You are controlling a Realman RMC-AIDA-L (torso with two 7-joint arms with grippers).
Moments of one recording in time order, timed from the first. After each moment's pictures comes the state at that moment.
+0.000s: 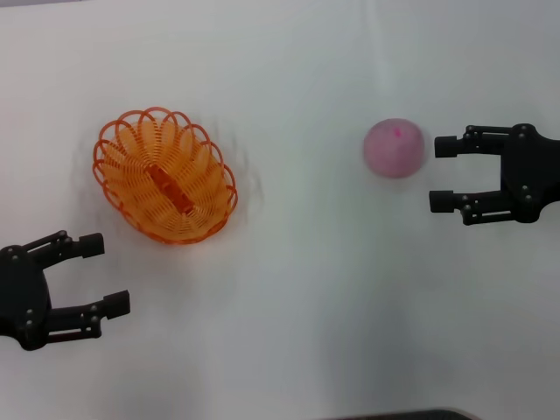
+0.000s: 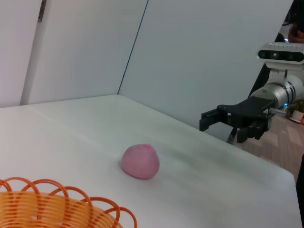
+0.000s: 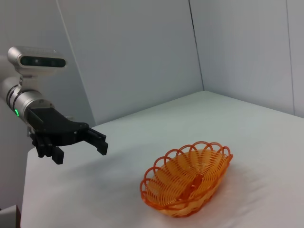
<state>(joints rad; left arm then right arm) -0.26 -2.13 0.45 0.84 2.19 1.95 -1.30 0.40 1.95 -0.67 -0.65 -2.00 -1.79 1.27</state>
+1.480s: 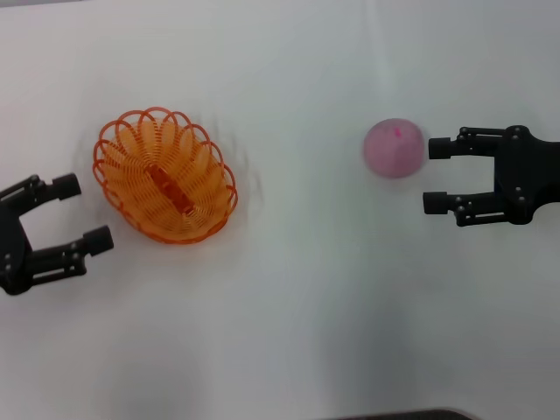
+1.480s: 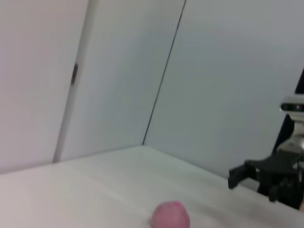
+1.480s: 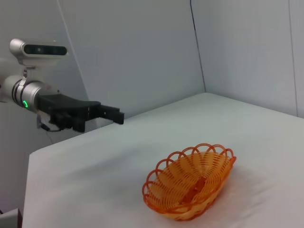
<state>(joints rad) -0.29 -2.13 0.38 0.85 2.08 1.94 -1.31 0.41 1.96 -0.67 -0.64 -2.00 -1.79 1.27</state>
